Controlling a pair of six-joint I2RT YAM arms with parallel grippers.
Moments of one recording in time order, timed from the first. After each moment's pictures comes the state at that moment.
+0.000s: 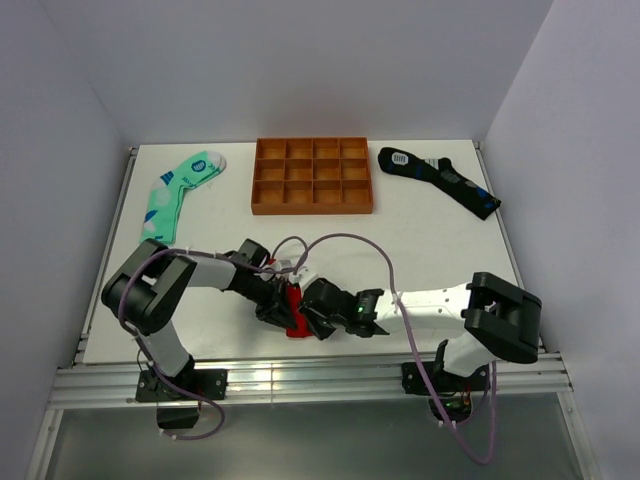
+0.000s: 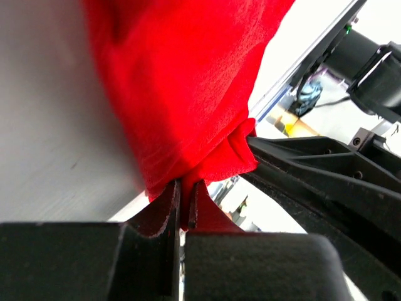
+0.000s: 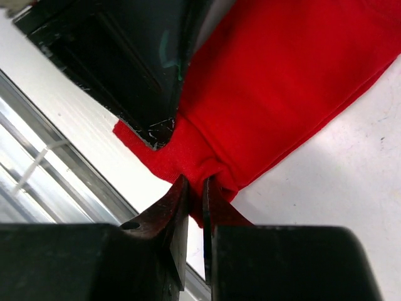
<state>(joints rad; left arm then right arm) -0.54 1.75 0.67 -0.23 0.90 -0.61 1.20 1.48 0.70 -0.11 0.10 0.42</state>
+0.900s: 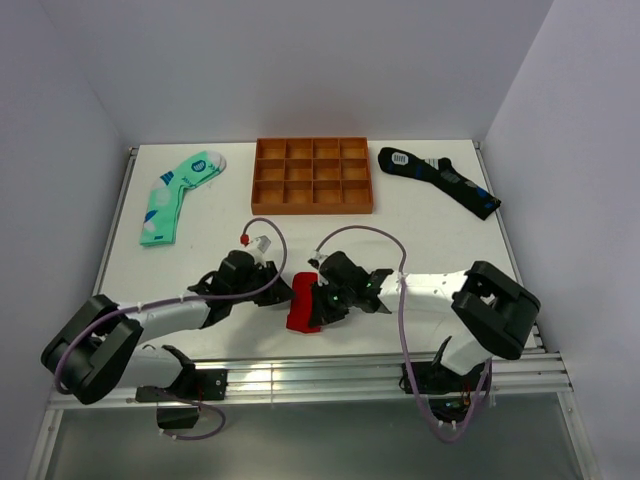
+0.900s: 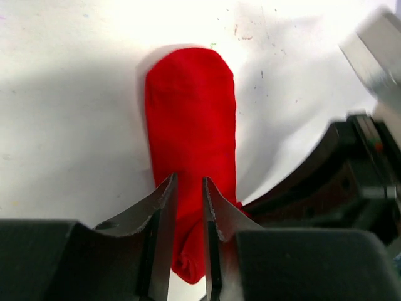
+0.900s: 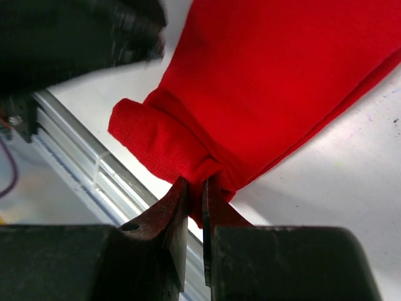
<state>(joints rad) -0.64 1.30 0.39 0.28 0.28 -0.80 0.94 1.52 0.67 -0.09 -0.27 0.63</state>
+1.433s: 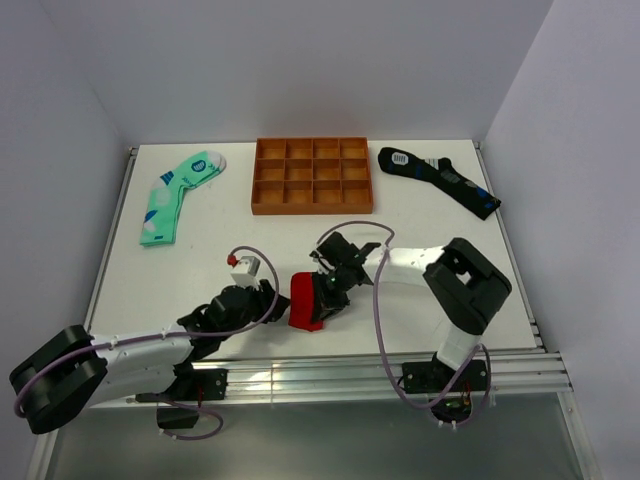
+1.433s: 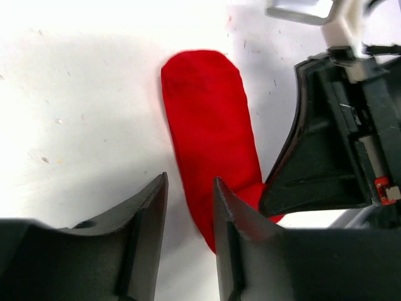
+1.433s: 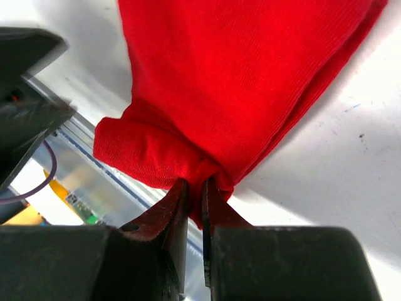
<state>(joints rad) -0.89 1.05 0.15 0.44 -0.16 -0.76 0.79 1.70 0.86 -0.33 -0.50 0.64</state>
